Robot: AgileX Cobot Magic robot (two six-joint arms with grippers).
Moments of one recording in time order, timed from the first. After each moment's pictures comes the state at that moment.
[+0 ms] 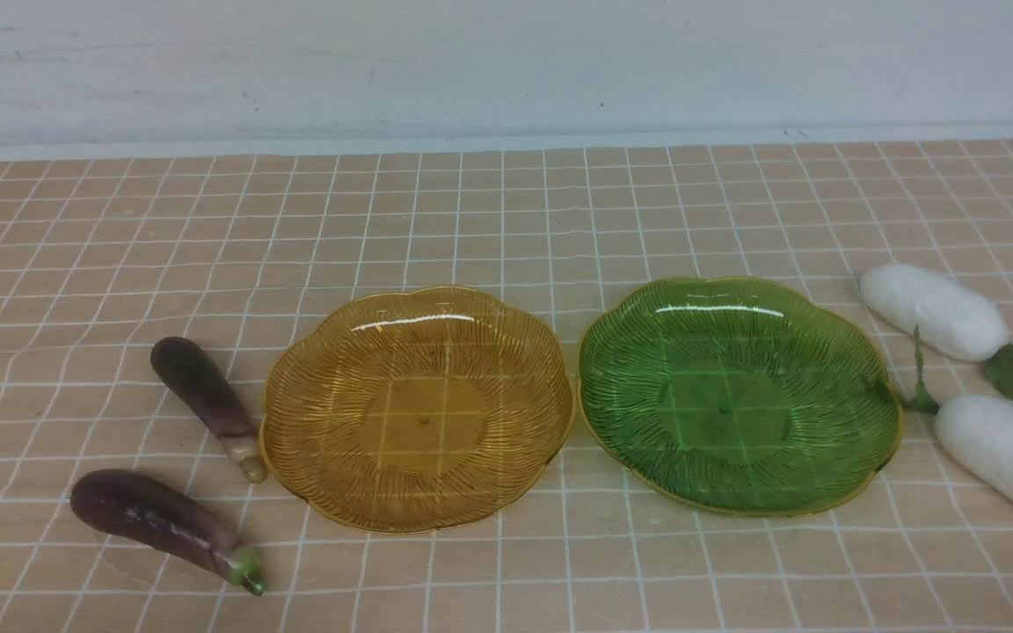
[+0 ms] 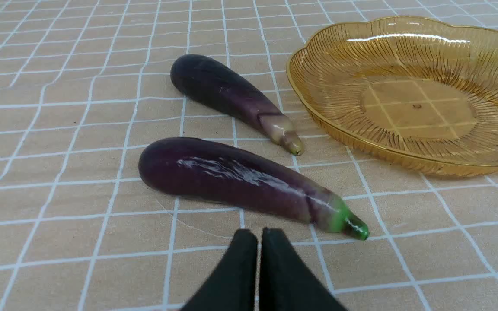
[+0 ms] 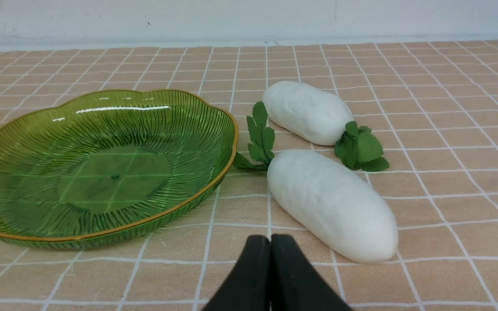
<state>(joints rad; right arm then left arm) 0.03 -0.01 0.03 -0.08 0.39 0.14 -0.10 -0.01 0.03 -0.02 0.38 -0.03</state>
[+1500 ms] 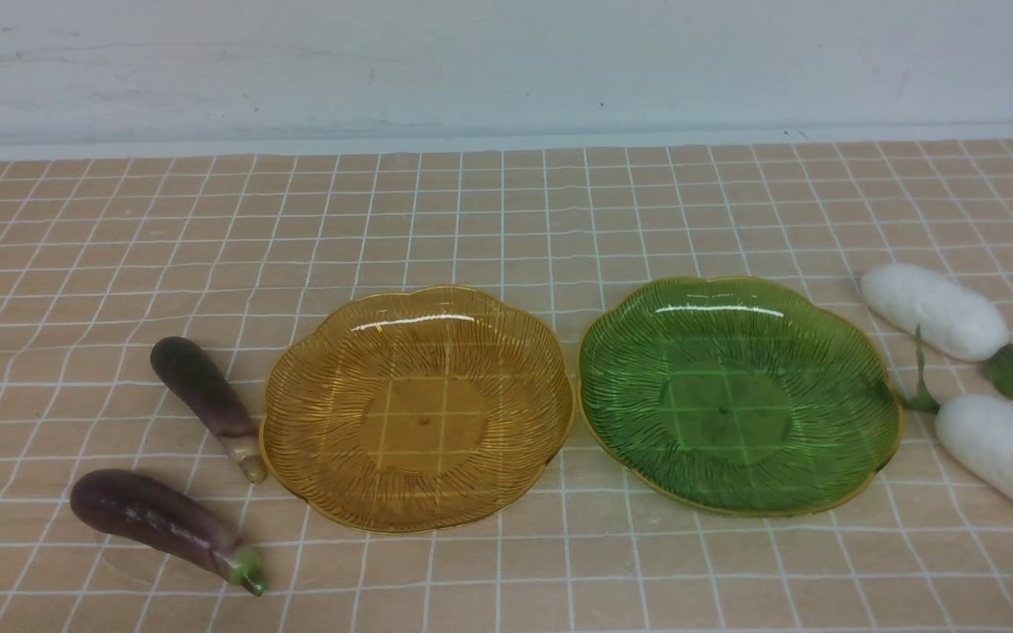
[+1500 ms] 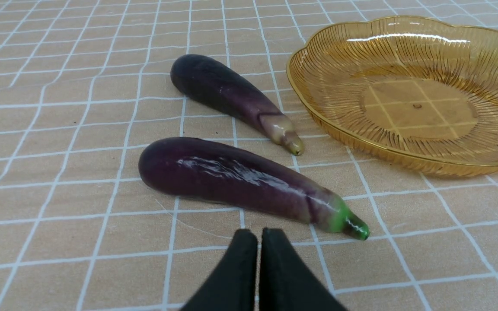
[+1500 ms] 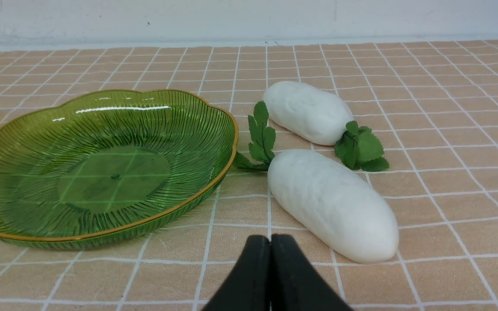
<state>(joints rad) 0.03 -0.01 0.03 -0.08 0.39 0.14 -0.10 -0.01 0.03 -0.02 0.38 -0.03</state>
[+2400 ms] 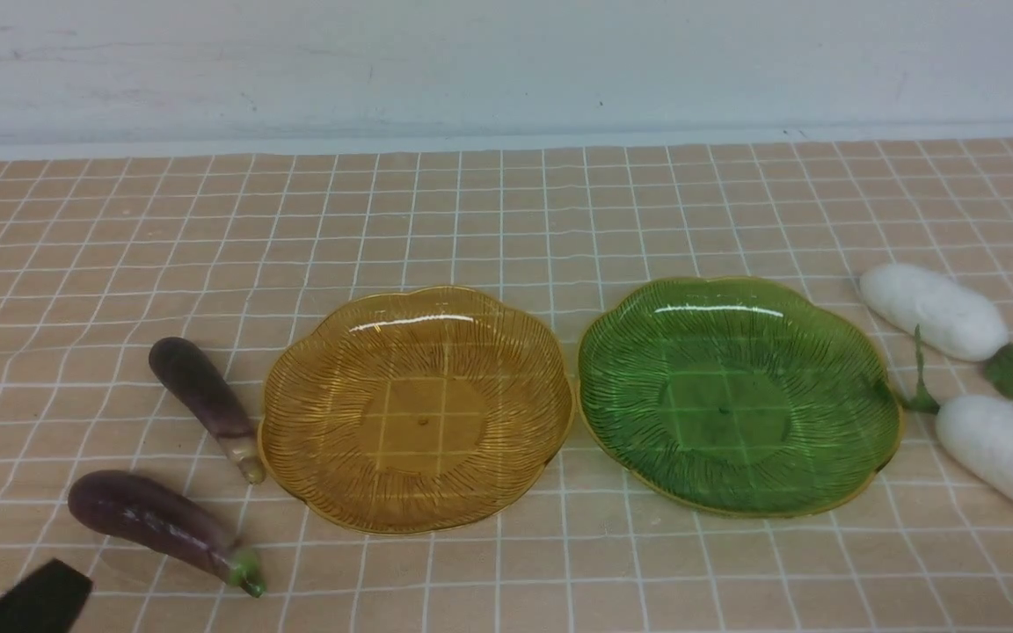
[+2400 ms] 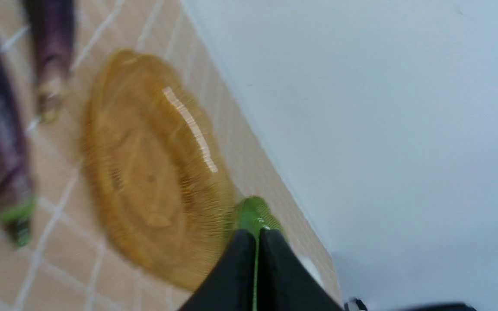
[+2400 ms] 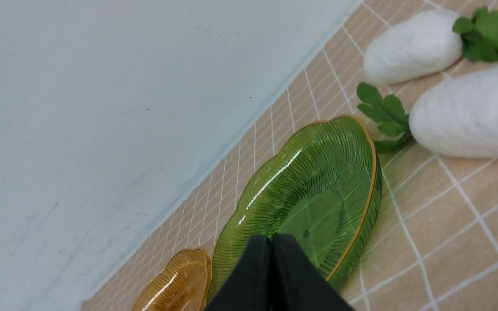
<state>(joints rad) 0.03 -0.01 -0.01 0.55 0.32 0.30 -0.10 -0.01 -0.06 -0.87 0.27 -0.28</state>
